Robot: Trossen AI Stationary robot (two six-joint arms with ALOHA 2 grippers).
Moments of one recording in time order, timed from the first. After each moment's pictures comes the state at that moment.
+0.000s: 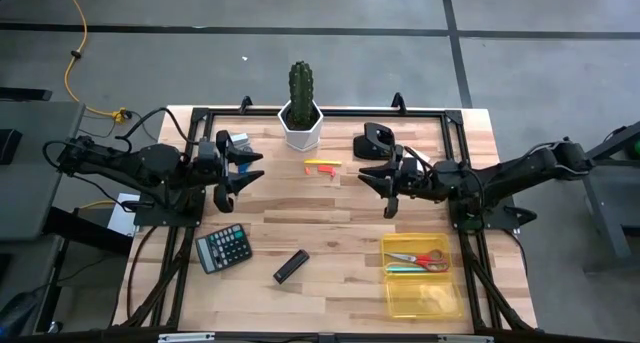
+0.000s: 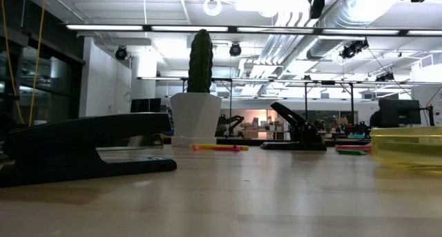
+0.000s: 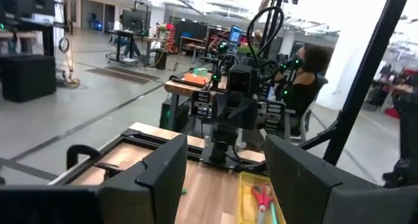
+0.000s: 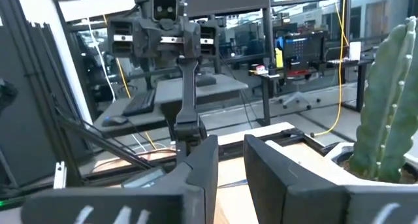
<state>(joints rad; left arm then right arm) -0.14 0.74 0.77 0.03 -0.43 -0.14 0.17 1.05 0.58 0.59 0.34 0.10</state>
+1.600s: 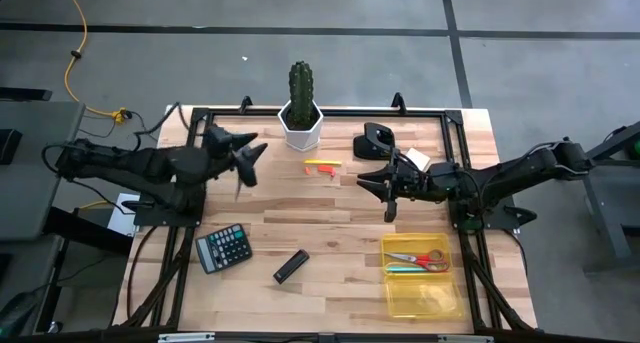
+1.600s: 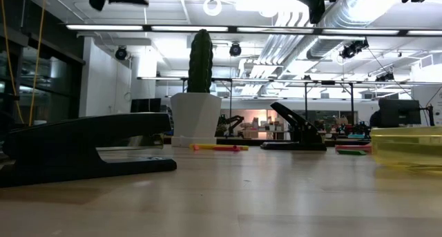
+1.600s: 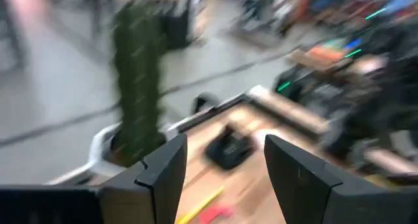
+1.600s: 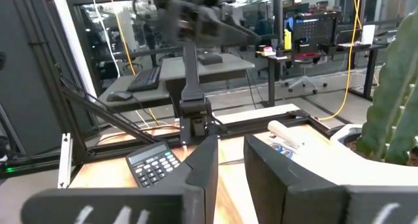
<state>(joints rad) -0.01 0.85 0.86 -0.33 -0.81 -0.43 0.17 1.05 0.58 0.50 0.30 0.10</state>
